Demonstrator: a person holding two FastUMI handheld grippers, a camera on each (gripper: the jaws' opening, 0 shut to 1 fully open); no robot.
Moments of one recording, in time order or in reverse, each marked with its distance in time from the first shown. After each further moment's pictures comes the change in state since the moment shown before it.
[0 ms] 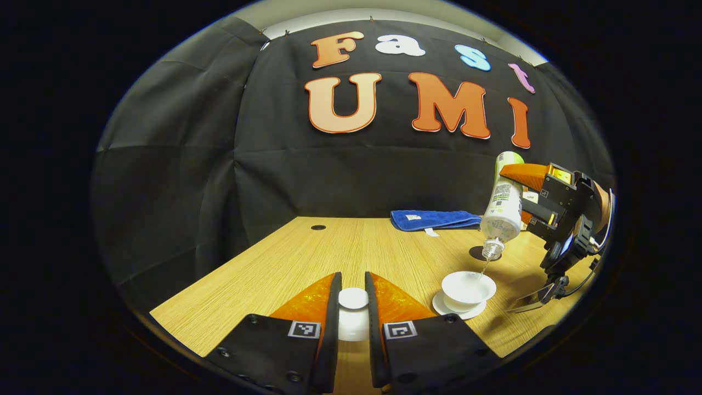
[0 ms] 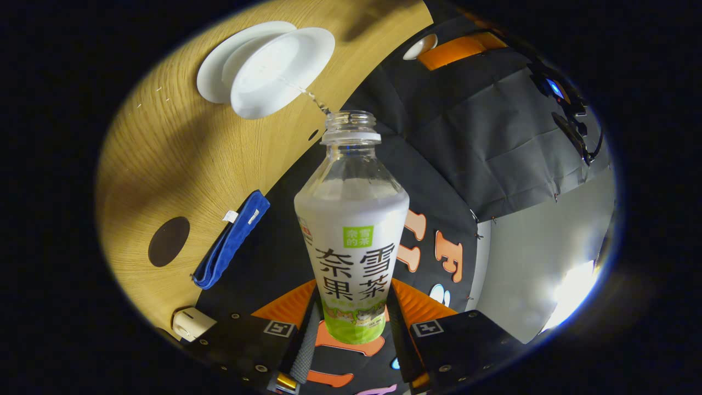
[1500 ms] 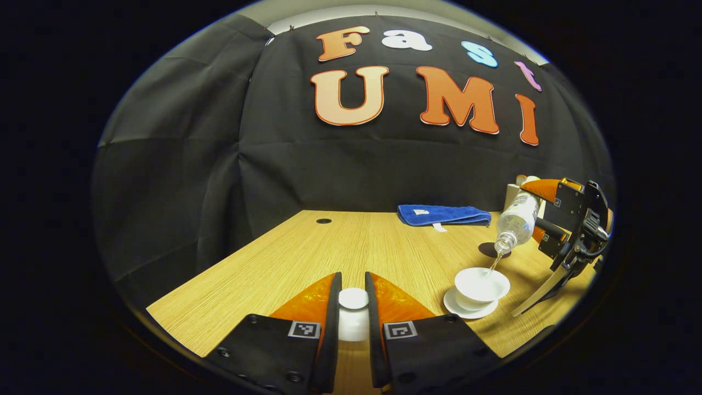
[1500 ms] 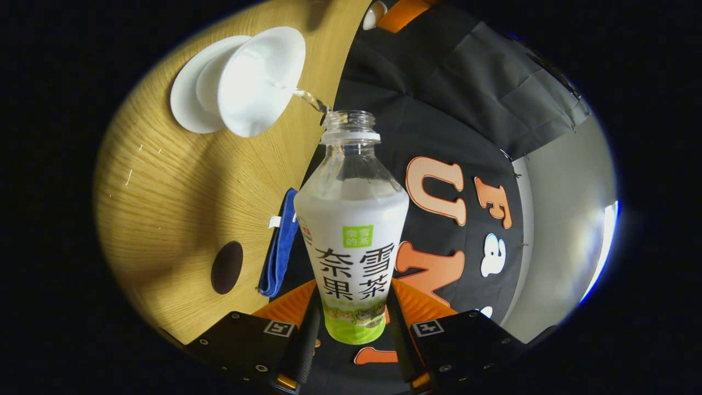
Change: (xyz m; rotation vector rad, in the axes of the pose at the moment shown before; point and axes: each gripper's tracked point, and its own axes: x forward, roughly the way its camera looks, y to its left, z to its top) left arm 0.012 0.010 -0.020 -0.014 0.031 0.027; right arm -0.004 0.029 -0.006 0.258 0.191 0.179
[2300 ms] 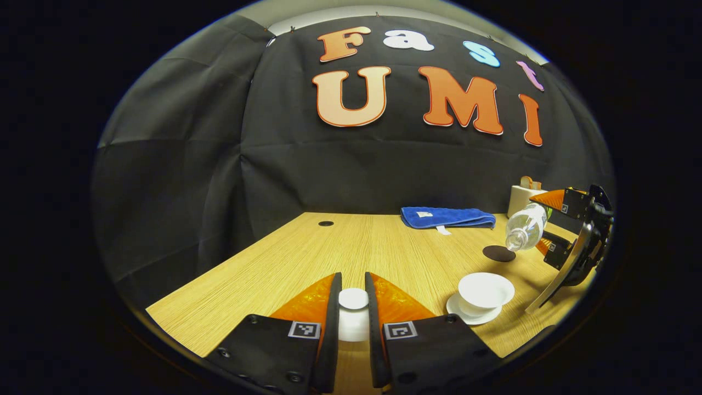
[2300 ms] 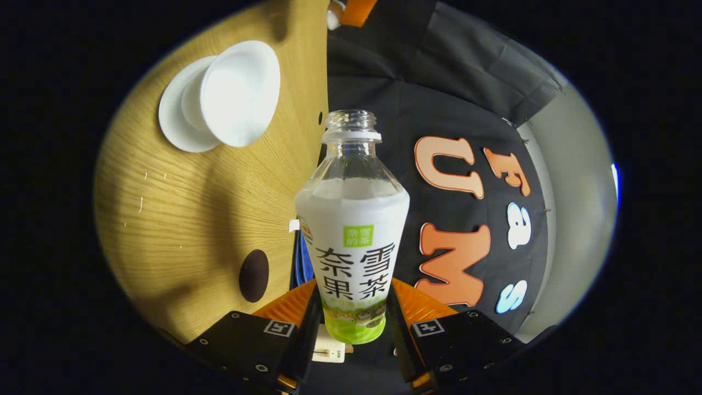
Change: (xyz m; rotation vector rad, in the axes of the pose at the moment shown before) left arm 0.009 -0.001 0.003 -0.004 -0.004 0.019; right arm 0.004 0.011 -0.006 0.178 0.059 0.108
